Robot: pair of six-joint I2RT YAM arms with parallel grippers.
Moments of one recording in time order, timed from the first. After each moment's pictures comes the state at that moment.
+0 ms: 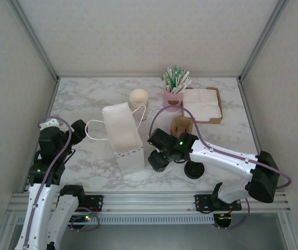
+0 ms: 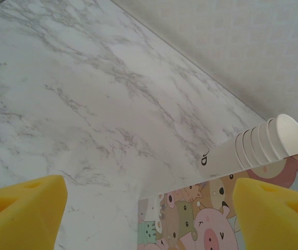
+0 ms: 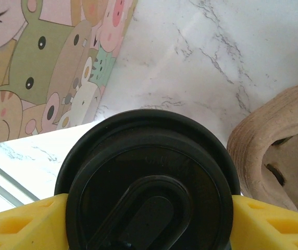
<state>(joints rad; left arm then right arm) -0.05 0.56 0.74 -0.63 -0.02 -0.64 1.09 1.38 1.09 -0.91 0.11 0.35</state>
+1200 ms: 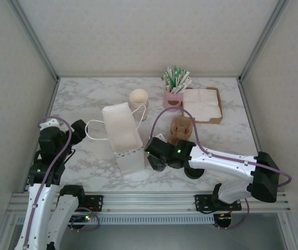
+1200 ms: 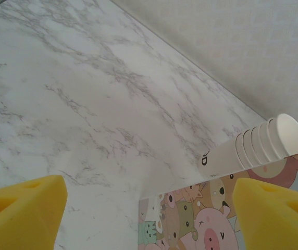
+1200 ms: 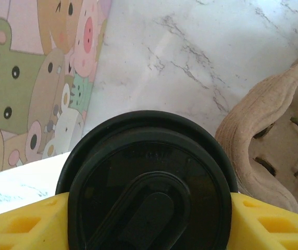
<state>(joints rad) -0.05 0.56 0.74 -0.63 -0.02 -0.63 1.18 1.38 1.01 -0.84 0.30 0.58</state>
